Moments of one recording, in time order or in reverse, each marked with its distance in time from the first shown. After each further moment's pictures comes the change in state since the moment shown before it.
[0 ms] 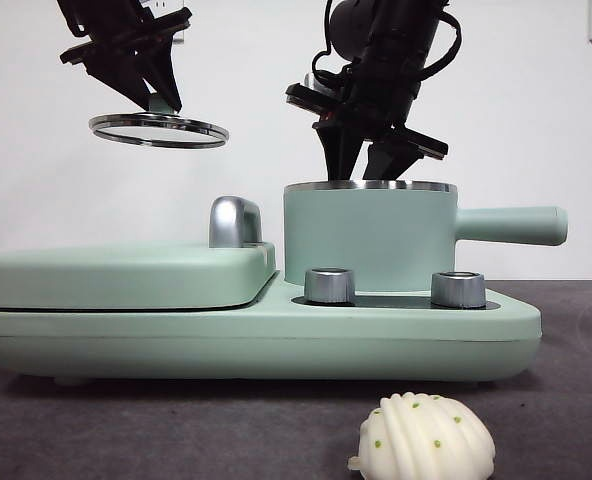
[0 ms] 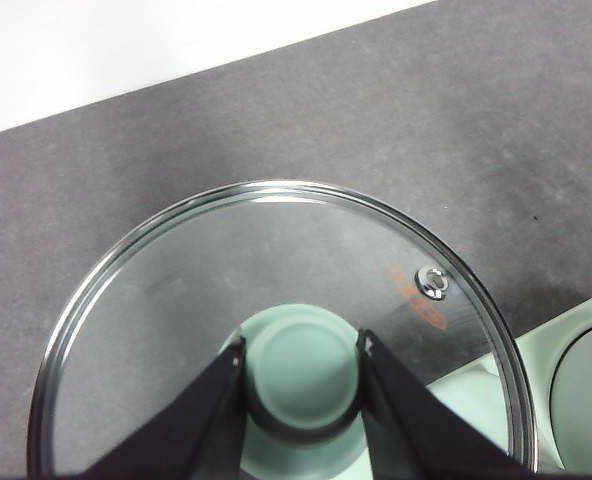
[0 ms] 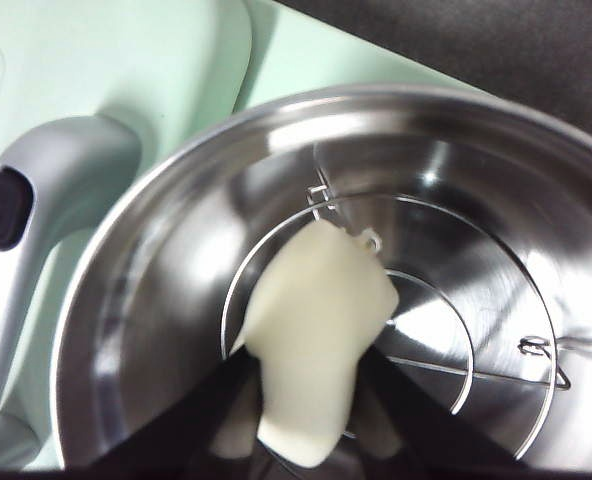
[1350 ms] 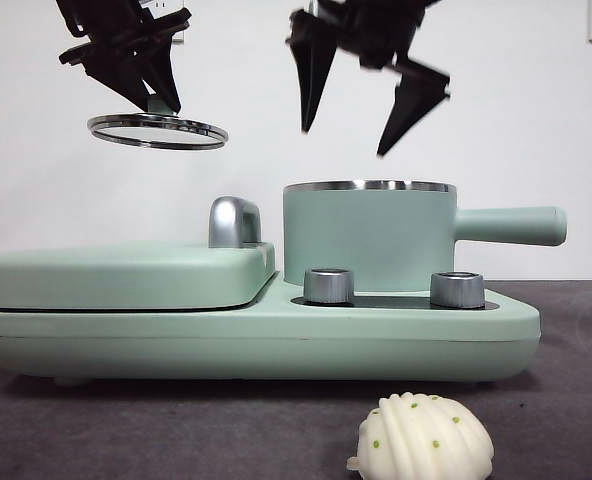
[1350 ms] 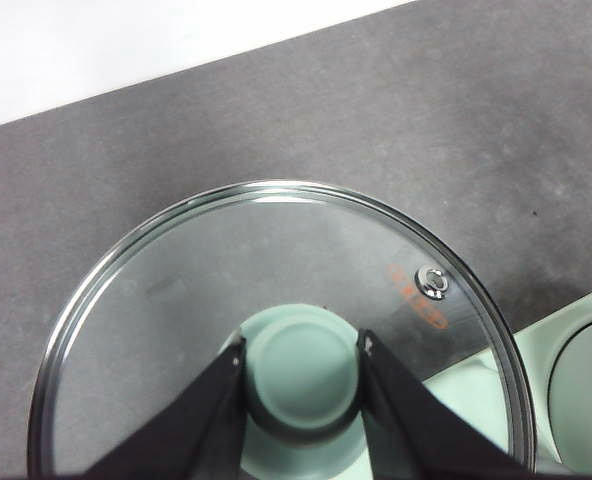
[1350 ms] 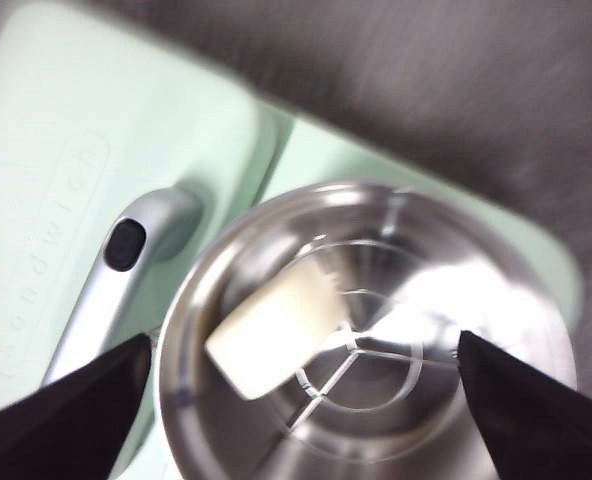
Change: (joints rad) left arm 0.000 0.000 0.000 -0.009 0.000 0.000; right arm 0.003 -0.020 0.259 -0.140 0.085 -0.015
